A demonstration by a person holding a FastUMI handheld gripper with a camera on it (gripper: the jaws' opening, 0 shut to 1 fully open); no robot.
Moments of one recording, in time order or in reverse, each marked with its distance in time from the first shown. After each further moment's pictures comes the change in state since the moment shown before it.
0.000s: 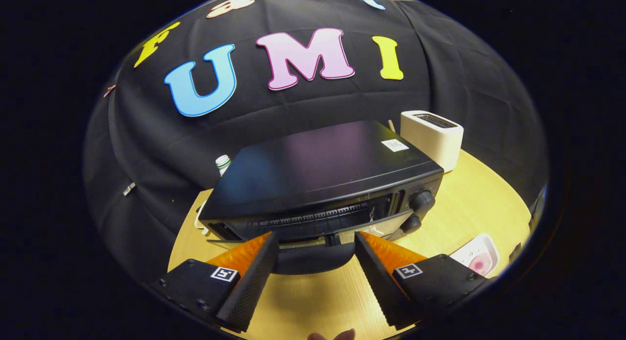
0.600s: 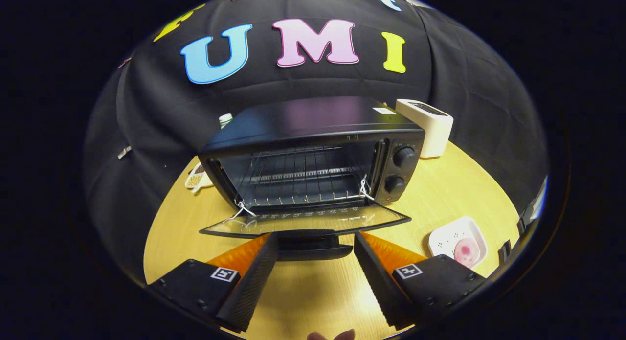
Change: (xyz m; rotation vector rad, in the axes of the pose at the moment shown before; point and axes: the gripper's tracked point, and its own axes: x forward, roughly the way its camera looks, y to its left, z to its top) arm -0.036 -0.018 -0.080 -0.108 0.118 -0.049
